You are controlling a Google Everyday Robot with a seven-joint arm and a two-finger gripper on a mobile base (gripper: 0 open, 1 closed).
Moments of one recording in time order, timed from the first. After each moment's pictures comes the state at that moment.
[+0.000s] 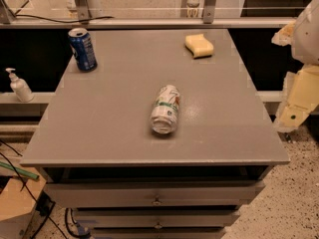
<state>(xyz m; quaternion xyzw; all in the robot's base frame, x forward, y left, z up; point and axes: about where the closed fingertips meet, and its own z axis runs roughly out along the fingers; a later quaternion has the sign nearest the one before) 0.438 -0.216 0.978 -0.60 0.78 -0.04 0.16</state>
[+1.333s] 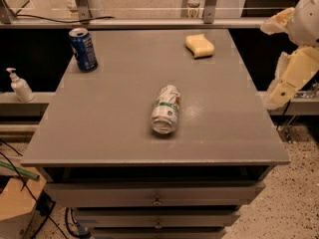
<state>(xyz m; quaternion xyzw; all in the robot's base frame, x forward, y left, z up) 0.478 -0.205 0.986 -0.61 0.75 0.05 0.25</state>
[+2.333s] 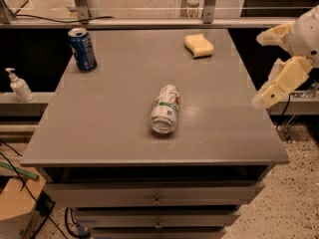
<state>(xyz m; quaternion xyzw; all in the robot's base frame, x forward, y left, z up) 0.494 -0.200 0.964 -0.56 0.75 0.15 0.32</state>
